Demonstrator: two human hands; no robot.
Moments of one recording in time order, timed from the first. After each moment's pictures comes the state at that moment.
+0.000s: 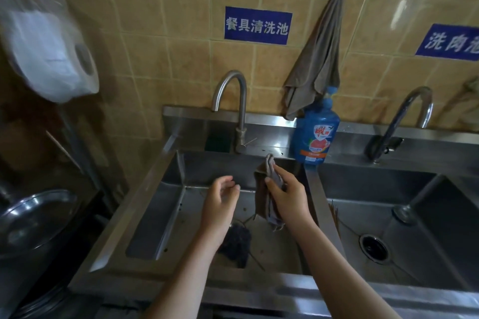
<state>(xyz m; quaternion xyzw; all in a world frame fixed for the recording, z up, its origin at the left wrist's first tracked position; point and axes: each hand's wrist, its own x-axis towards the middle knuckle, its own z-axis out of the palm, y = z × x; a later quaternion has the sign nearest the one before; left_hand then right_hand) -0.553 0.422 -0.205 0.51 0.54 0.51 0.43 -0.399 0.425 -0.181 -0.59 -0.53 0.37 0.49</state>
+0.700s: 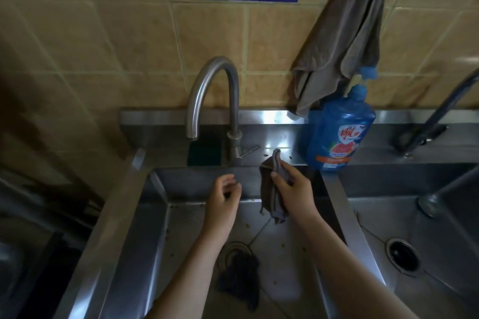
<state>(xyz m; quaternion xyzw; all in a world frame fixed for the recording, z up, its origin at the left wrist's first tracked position) -0.539 0.619 -0.277 0.49 0.55 0.45 0.50 -0.378 0.608 -0.246 -0.62 -0.45 0.43 0.48</state>
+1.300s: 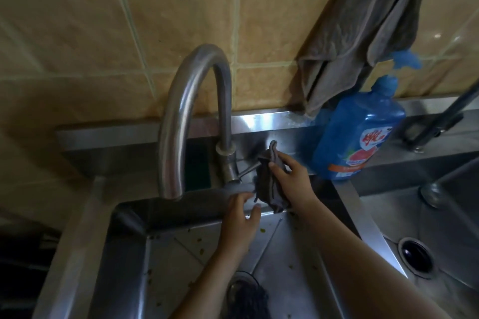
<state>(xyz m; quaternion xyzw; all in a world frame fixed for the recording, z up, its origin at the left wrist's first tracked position) -0.504 0.701 -0.352 0.60 0.54 0.33 0.48 -0.365 0.724 -0.300 -0.68 -0.38 0.41 0.47</state>
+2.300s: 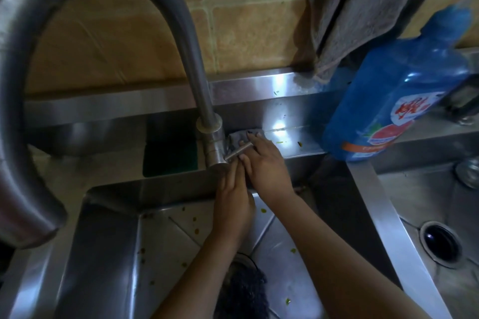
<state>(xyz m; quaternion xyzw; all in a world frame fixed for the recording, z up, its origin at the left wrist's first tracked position) -0.478 0.721 -0.385 0.75 0.56 0.22 0.26 -0.382 0.751 -0.368 -0.68 -0.67 0.08 0.28</state>
